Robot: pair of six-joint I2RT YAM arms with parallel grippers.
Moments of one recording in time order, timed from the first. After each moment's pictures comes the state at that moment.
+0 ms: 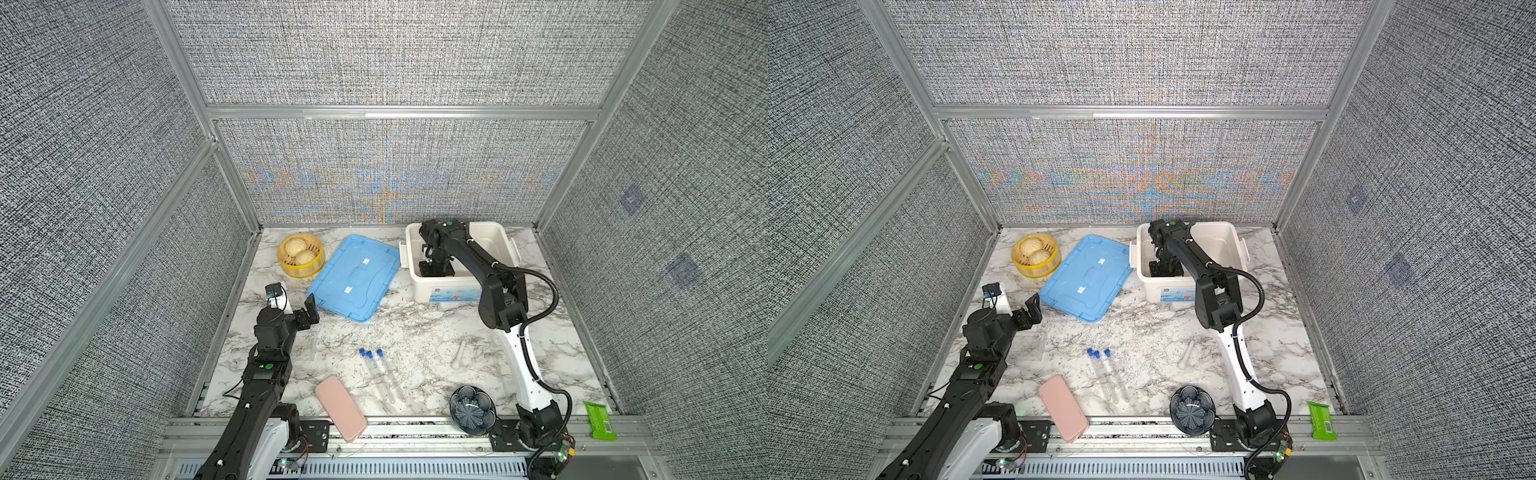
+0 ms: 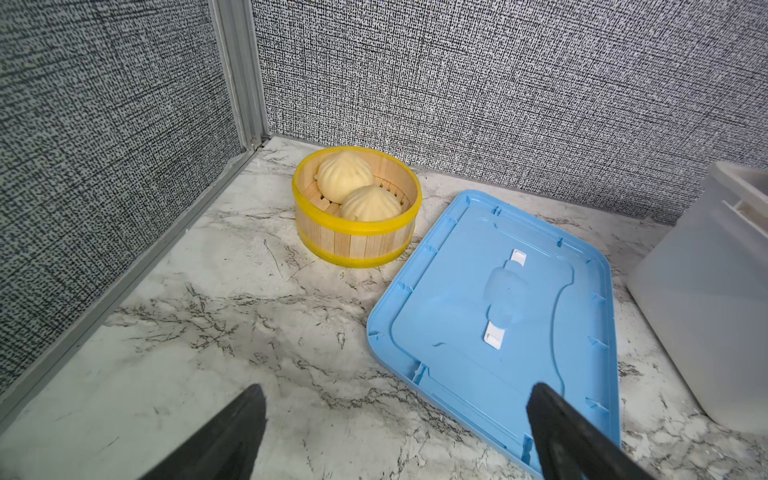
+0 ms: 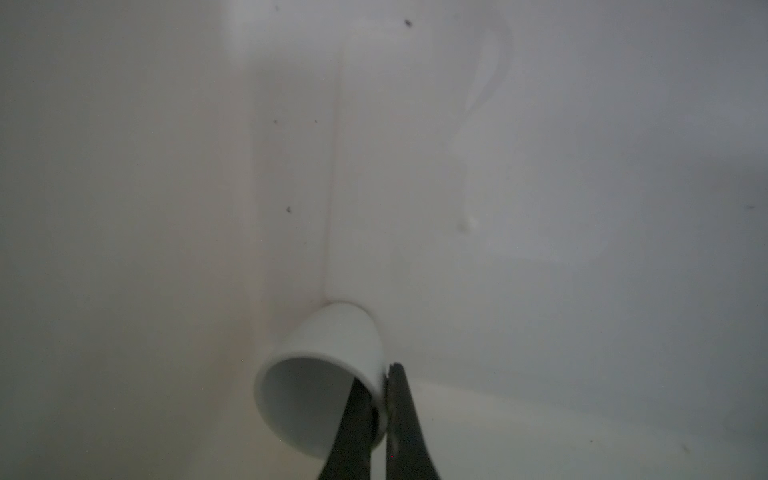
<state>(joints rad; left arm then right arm) -0.06 0.76 0.30 0.14 -0.02 -0.21 0.42 2.49 2.34 -1.42 -0.08 0.23</state>
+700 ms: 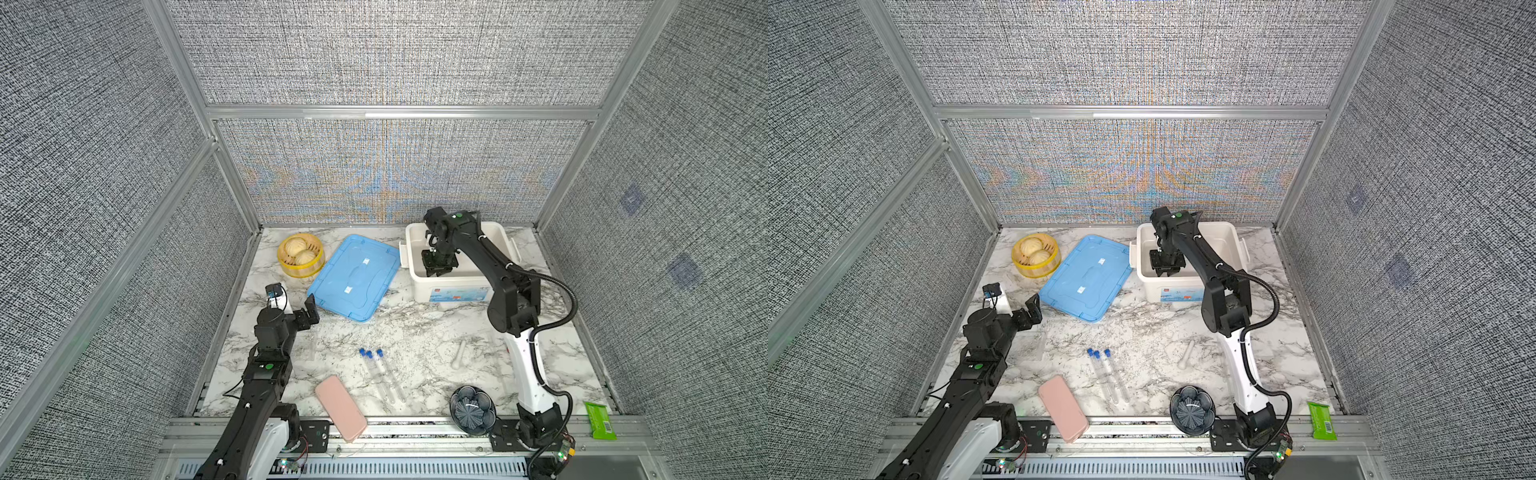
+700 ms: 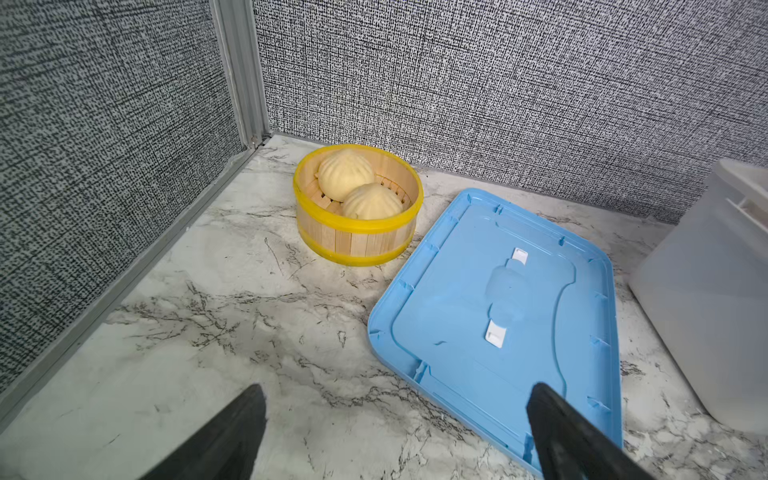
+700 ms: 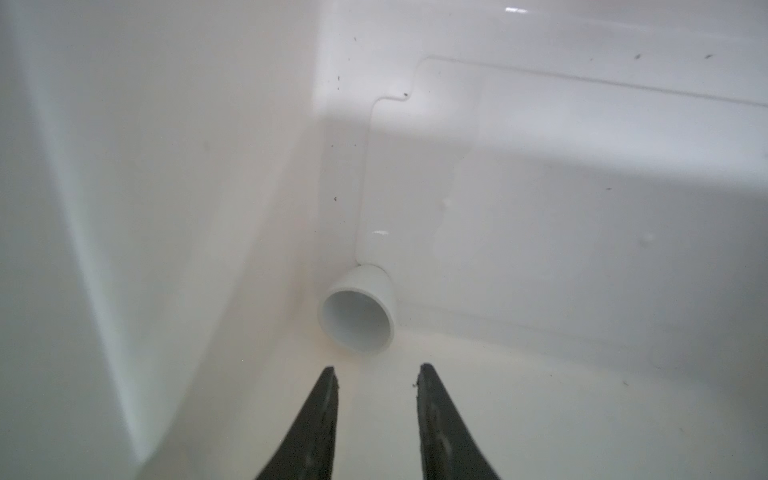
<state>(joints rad) -0.06 0.76 0.30 0.14 -0.03 -0.21 0.42 2.32 2.30 -1.39 -0.06 0.25</state>
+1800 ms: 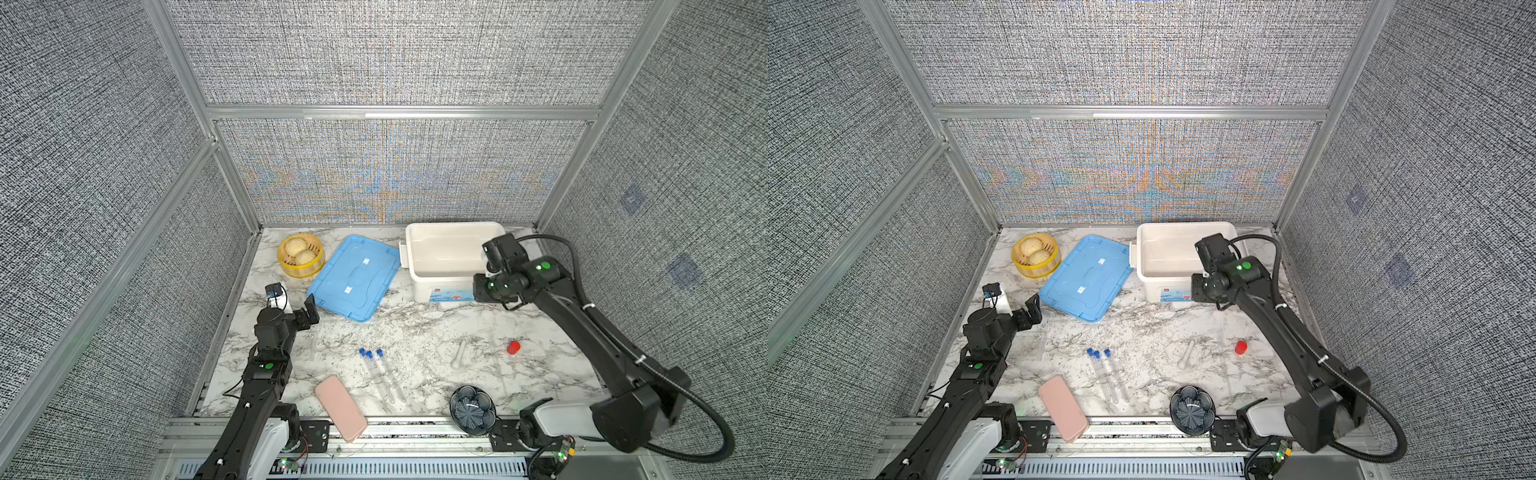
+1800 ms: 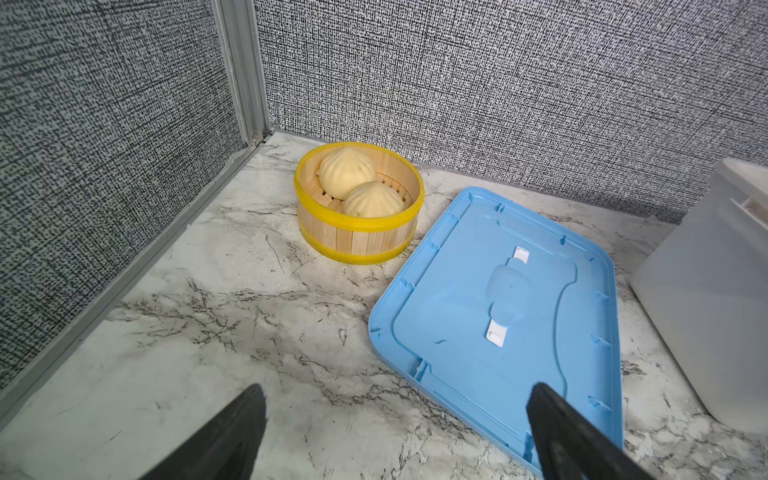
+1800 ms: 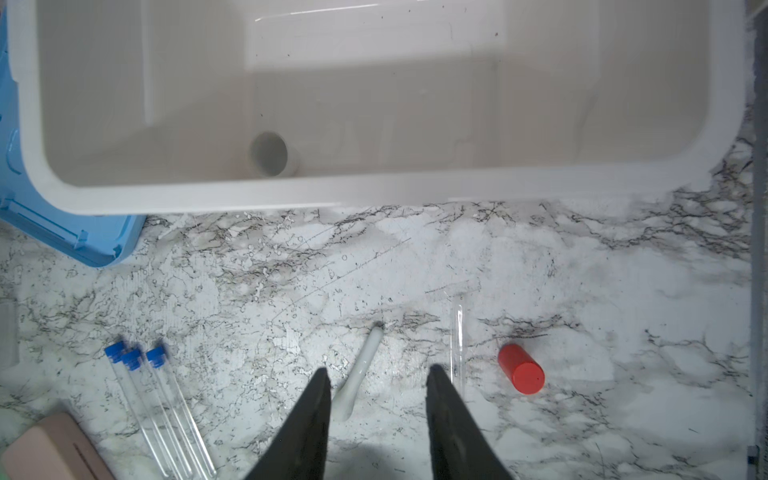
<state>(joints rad) -0.06 0.77 0.30 0.13 -0.03 -0.21 0.41 1.31 1.29 -1.09 0.10 0.40</state>
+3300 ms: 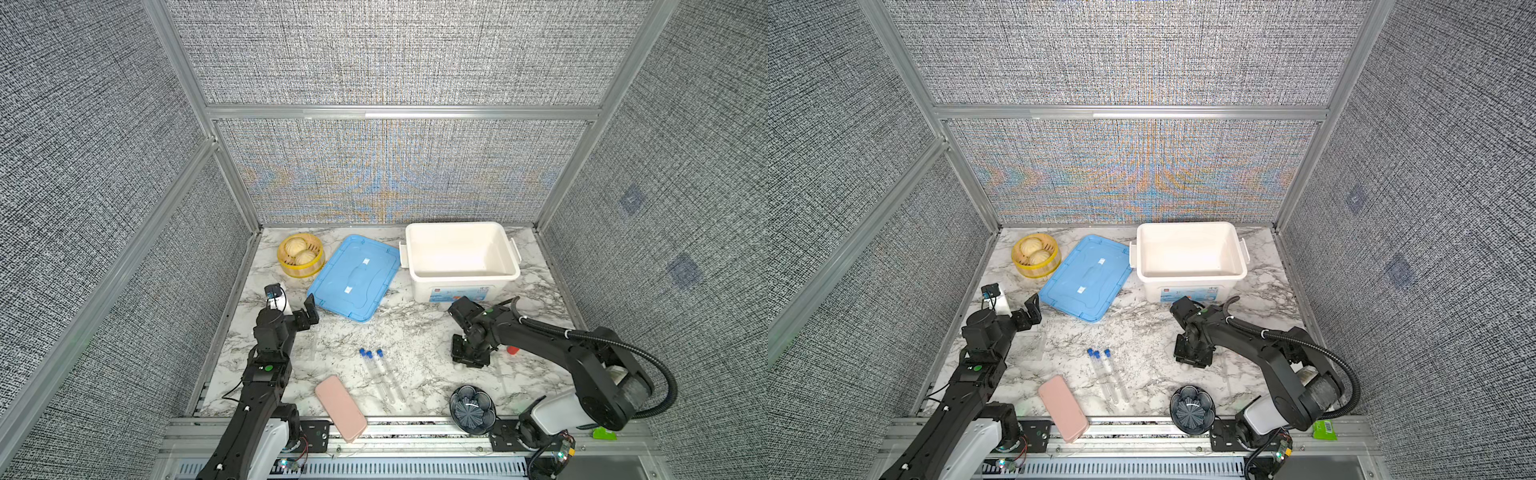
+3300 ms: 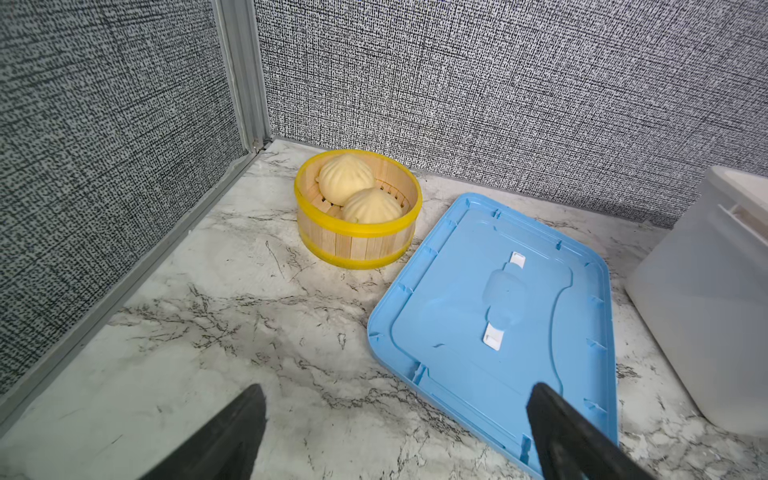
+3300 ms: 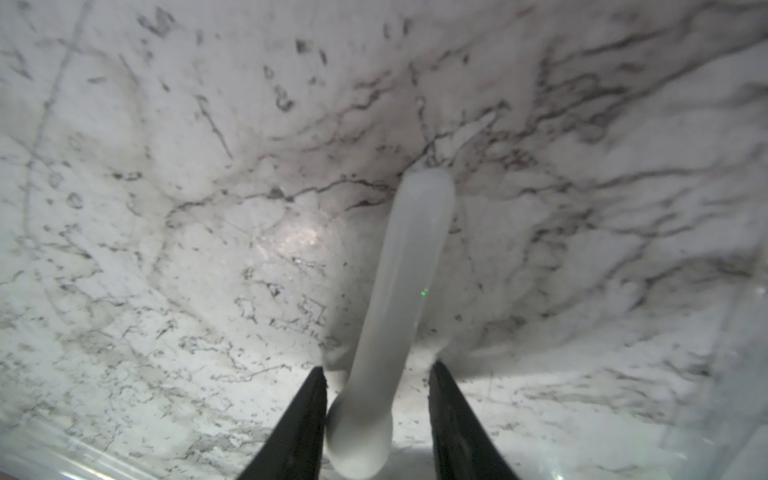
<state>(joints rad) -0.06 0.74 0.30 0.14 -0.03 -0.21 0.59 1.51 0.77 -0.79 -0.10 0.80</state>
